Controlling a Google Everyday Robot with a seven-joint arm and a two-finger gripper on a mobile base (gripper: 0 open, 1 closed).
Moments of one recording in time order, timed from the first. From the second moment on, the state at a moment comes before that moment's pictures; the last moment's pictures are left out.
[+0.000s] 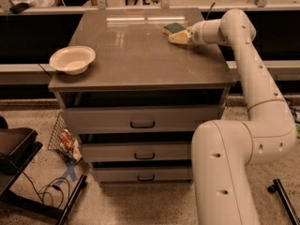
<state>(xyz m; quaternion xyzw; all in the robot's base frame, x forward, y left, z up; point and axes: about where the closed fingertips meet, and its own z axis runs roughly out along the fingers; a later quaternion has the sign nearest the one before) 0.924 -0.152 0.817 -0.28 0.80 0.19 0.50</state>
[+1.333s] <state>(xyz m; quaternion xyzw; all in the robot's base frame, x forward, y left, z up) 0.923 -0.151 0.821 -0.28 0.80 0.19 0.50</state>
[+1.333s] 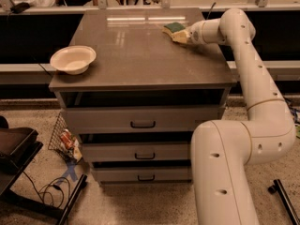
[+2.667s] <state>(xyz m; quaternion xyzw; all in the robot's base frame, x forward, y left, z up) 0.898 -0.160 0.919 -0.30 0.80 0.12 0.50</state>
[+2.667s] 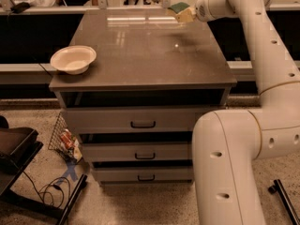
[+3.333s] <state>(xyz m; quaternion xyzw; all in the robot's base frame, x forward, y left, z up) 0.897 -0.152 0.918 -0.31 0.80 0.13 0.50</state>
